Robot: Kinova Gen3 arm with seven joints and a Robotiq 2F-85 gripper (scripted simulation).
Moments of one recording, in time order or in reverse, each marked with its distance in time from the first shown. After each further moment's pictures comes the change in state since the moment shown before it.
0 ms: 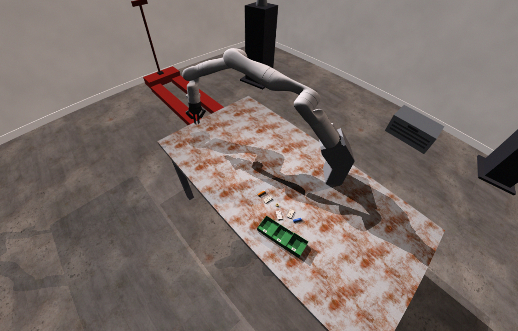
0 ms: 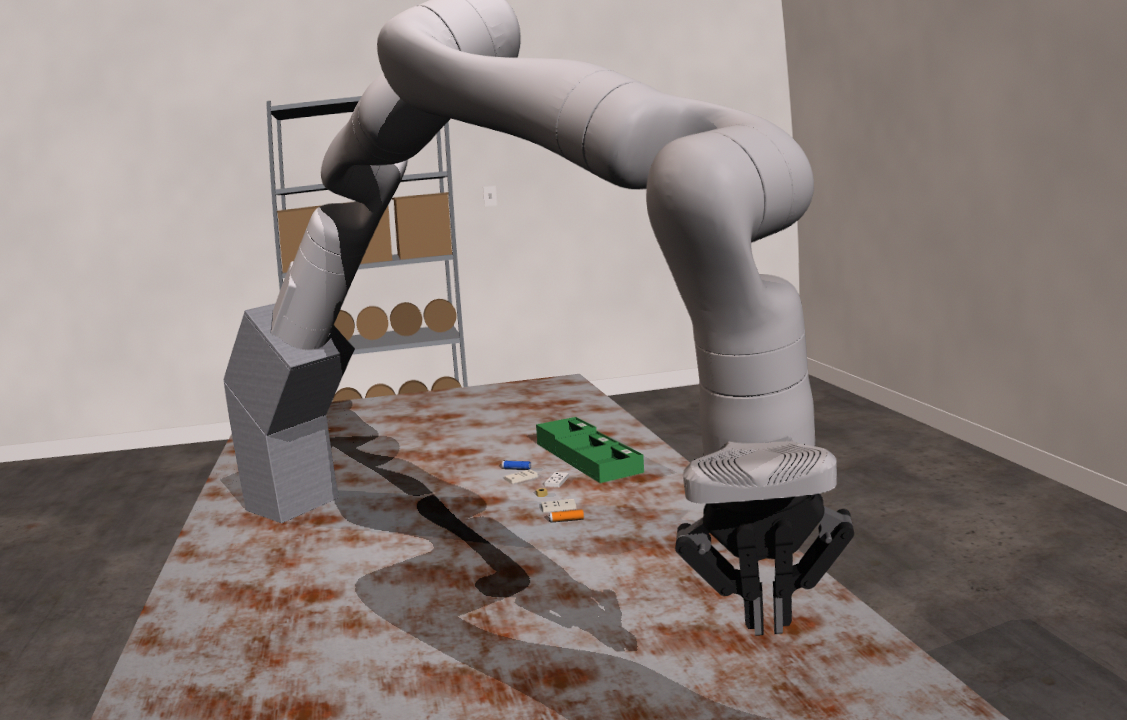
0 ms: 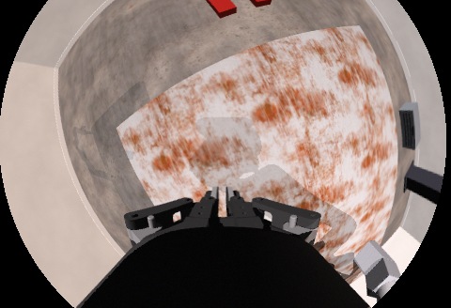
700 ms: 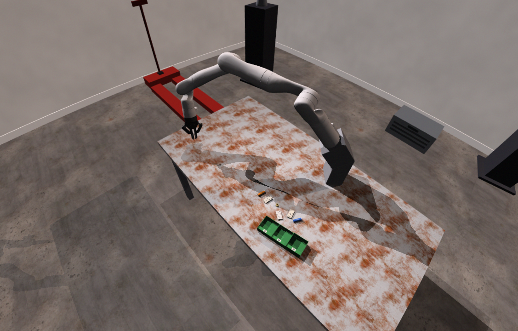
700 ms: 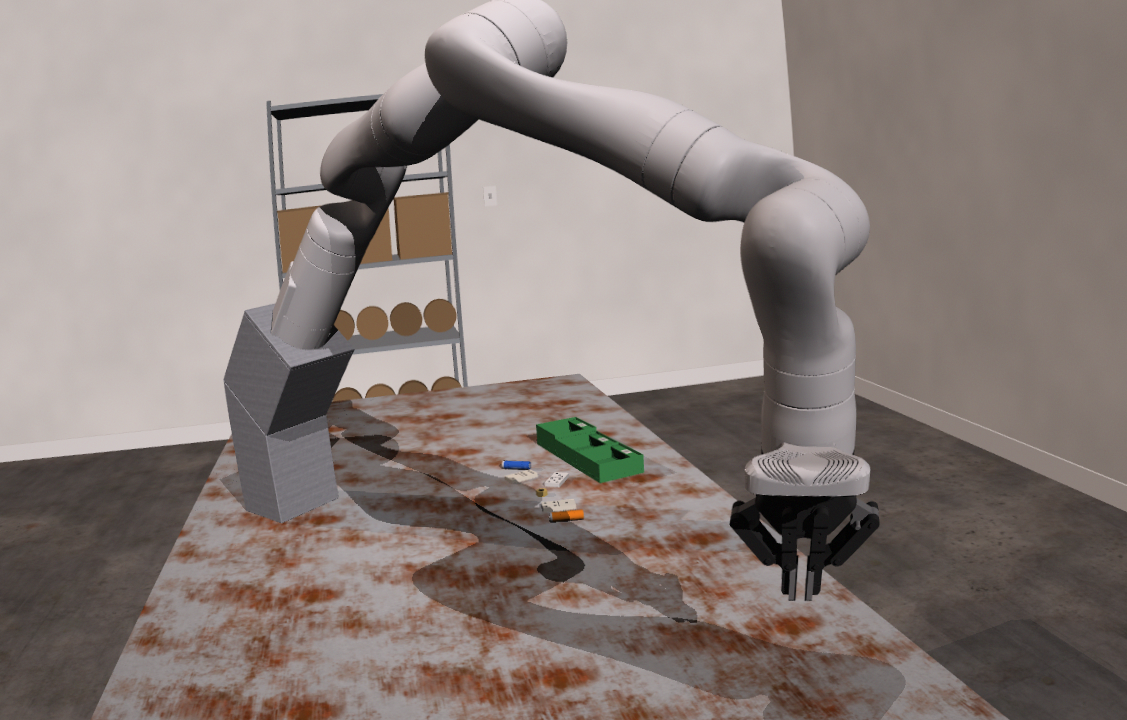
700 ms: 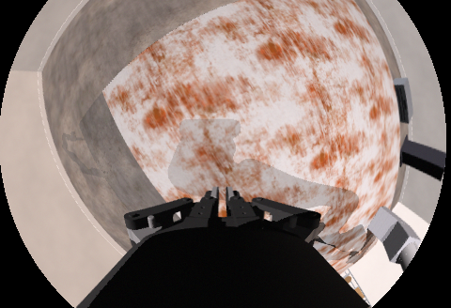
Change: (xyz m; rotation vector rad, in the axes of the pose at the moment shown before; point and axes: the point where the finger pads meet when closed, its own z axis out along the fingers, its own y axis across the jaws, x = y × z) arm -0.097 -0.030 0.049 -0.061 -0.072 0.091
